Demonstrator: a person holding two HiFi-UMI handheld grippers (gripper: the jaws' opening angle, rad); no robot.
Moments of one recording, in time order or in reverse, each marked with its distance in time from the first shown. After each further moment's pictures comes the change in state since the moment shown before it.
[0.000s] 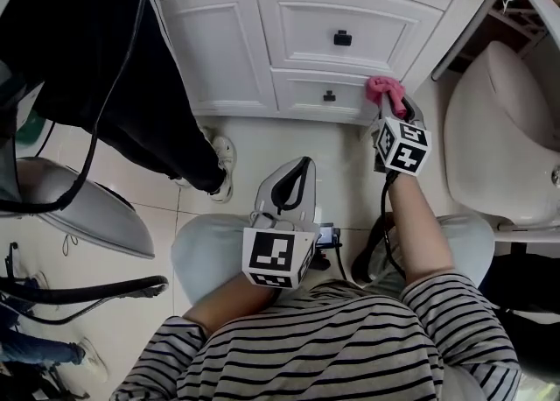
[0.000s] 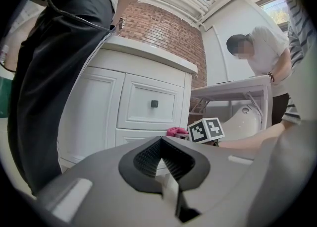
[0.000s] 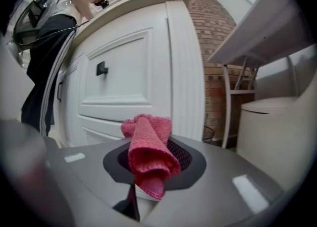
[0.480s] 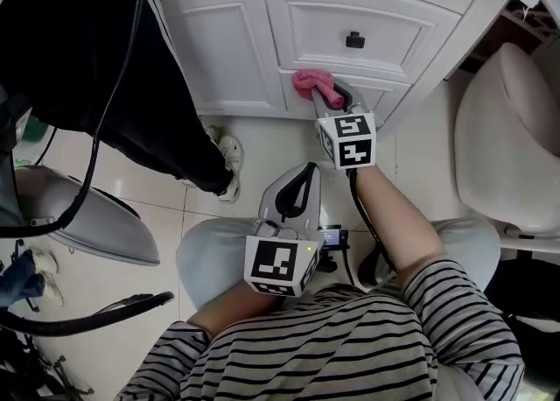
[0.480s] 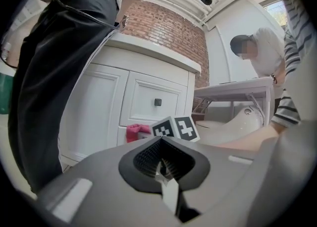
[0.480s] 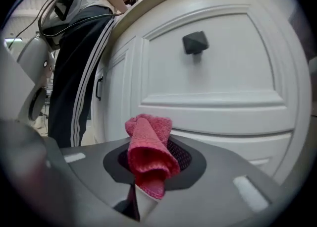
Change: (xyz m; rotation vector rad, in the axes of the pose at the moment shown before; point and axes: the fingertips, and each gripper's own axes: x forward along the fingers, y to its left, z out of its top) left arm 0.004 0.011 -0.003 -0.026 0.009 0.012; right arm 0.038 0.183 0.003 -0.141 0.003 0.385
